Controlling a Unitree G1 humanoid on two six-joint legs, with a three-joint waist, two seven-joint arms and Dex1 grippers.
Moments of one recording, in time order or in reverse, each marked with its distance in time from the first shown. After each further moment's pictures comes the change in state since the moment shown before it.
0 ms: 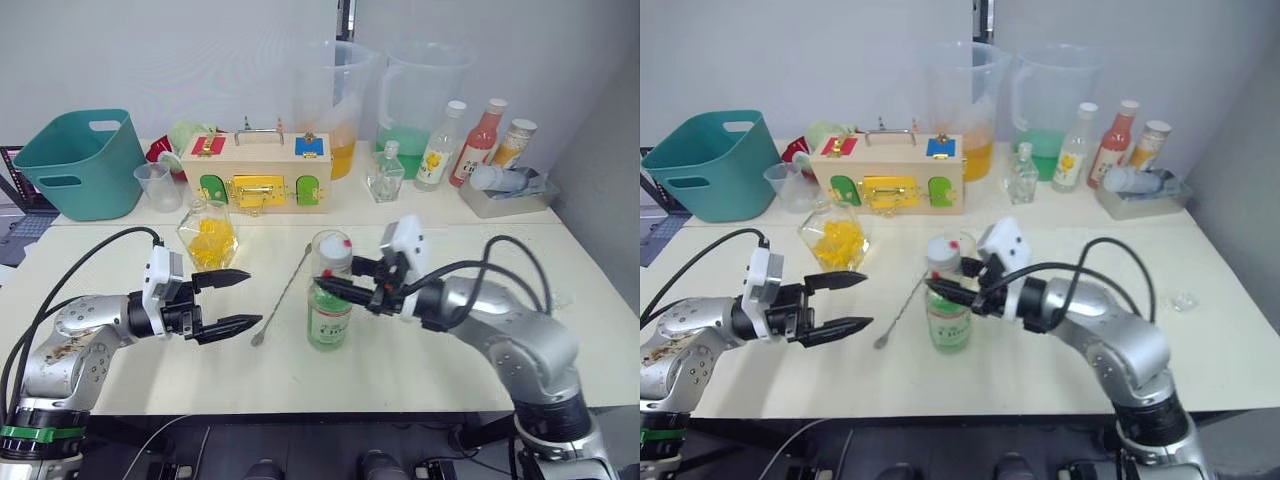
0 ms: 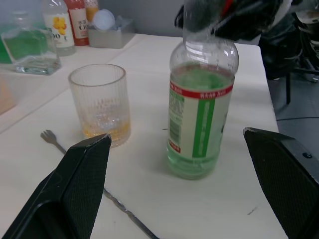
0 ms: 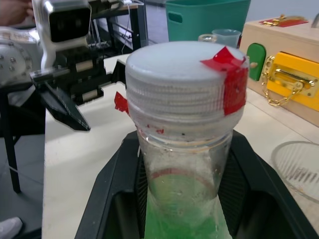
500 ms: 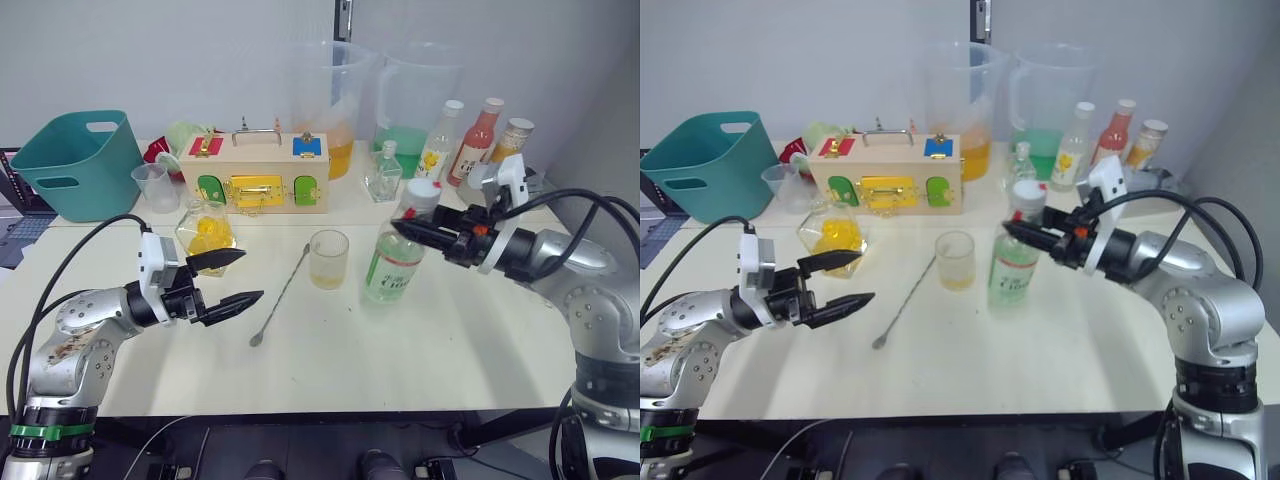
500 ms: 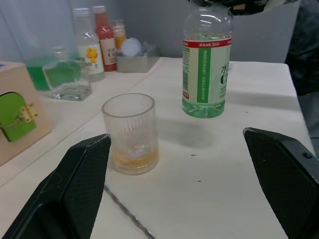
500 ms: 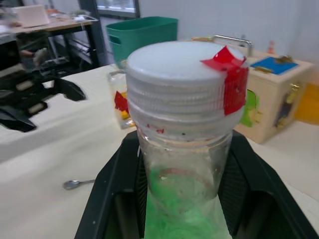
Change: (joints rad) left arm -0.039 -0.054 -0.007 0.013 0.003 -0.038 0.050; right arm -0.094 -0.184 -0.337 0.074 0.187 0.136 0.107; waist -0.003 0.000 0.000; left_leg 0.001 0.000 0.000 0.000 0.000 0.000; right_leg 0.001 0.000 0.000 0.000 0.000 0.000
